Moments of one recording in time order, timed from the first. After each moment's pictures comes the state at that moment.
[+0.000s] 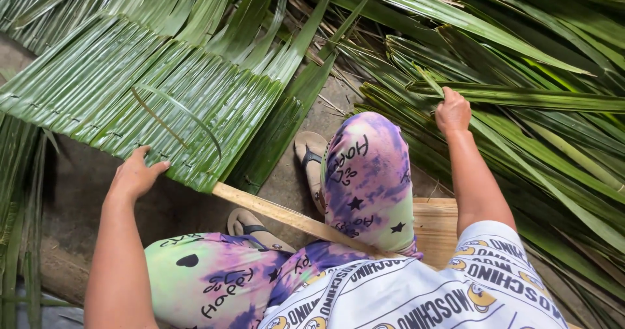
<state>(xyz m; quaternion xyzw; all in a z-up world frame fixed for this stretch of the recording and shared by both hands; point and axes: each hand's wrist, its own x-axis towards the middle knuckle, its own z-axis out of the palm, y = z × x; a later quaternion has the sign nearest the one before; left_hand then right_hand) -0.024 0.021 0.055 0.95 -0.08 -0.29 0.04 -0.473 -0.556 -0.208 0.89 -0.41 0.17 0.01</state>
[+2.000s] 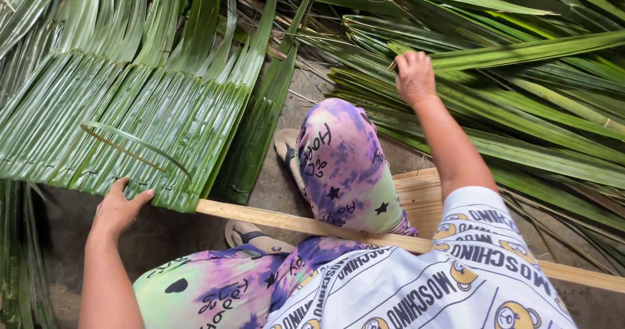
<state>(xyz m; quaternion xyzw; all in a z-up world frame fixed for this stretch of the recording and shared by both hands) -0.018 0.032 0.042 0.95 -0.12 -0.28 0.03 -0.449 -0.534 -0.162 0.93 -0.30 0.17 0.13</state>
